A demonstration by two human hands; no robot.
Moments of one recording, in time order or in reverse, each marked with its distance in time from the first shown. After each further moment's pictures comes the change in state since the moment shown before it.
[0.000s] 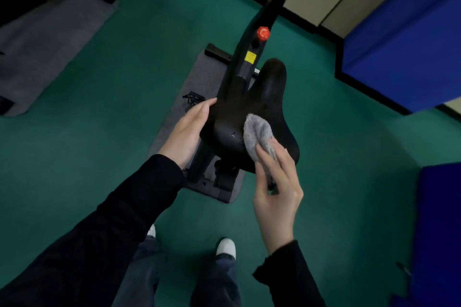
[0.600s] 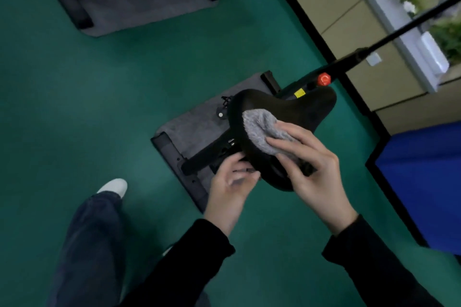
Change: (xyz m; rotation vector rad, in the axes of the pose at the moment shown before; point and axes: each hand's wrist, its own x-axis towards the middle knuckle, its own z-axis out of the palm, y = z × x) left_hand -0.065 -0.053 0.158 -0.596 0.681 0.021; right_hand 0.109 0.036 -0.042 0.179 -0.845 -0.538
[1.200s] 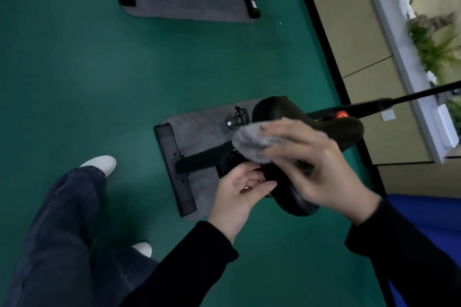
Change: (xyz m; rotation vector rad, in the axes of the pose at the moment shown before) left_hand 0.004 -0.021 0.011 -0.241 0.064 0.074; right_hand 0.059 0.002 -0.003 -0.195 -0.559 -0.426
